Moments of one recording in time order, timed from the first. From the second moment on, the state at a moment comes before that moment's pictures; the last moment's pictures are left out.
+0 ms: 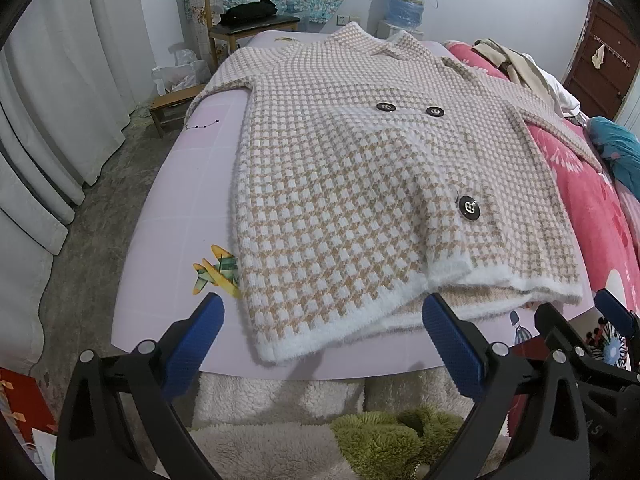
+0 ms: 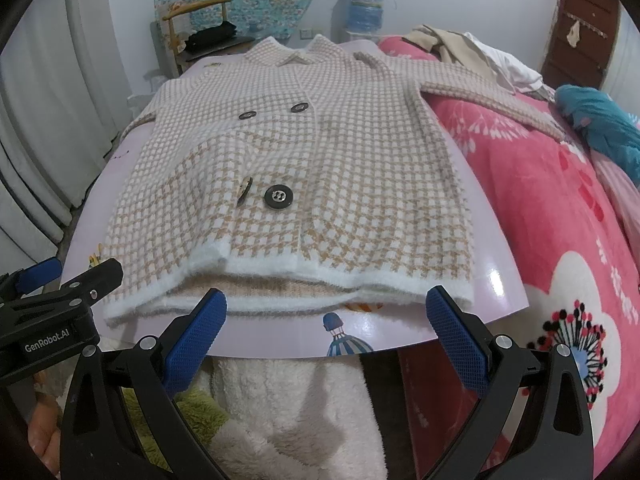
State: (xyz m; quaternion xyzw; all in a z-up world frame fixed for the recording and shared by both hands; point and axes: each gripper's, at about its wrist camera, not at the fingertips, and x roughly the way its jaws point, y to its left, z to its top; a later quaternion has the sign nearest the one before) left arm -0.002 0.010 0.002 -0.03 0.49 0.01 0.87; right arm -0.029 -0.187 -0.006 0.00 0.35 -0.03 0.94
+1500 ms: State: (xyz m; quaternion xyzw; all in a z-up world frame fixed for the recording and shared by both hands) left arm 0.085 0.048 0.023 -0.01 0.43 -0.01 0.90; right arm 0.039 -0.165 0.035 -0.05 0.31 -0.03 0.95
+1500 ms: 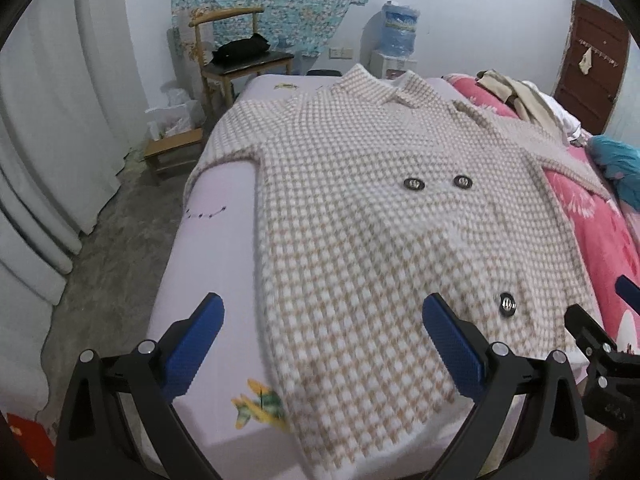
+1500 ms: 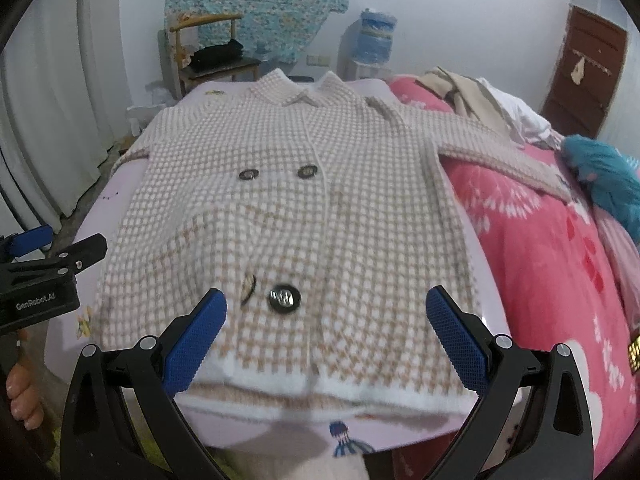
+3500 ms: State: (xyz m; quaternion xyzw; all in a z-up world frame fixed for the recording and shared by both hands) left arm 0.303 0.381 -0.241 -0.76 0.42 0.02 0.49; right arm 0.231 -0.084 0.016 -0.06 0.37 0.12 0.92
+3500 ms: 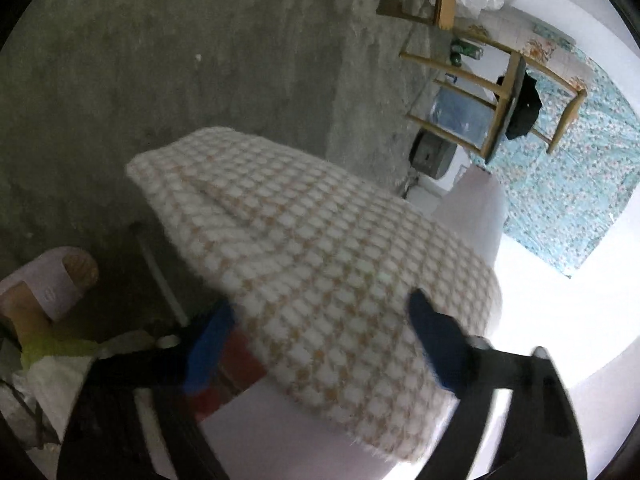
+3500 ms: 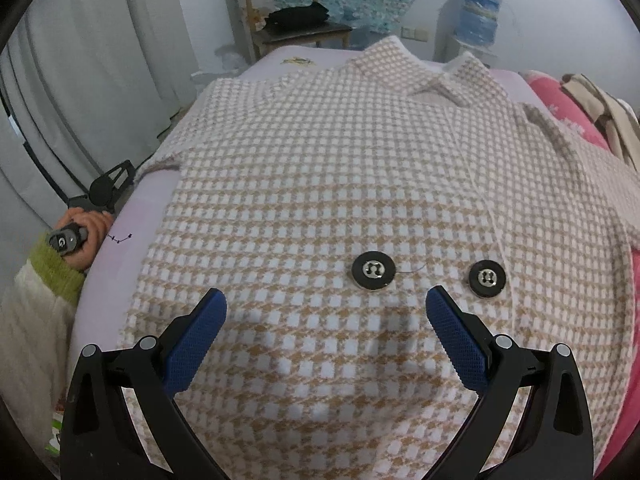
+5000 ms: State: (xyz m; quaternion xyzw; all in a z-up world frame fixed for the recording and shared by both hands) left arm 0.253 0.041 0.001 0.02 0.45 -0.17 0.88; right arm 0.202 -0.173 0.004 0.01 0.38 0.05 0.92
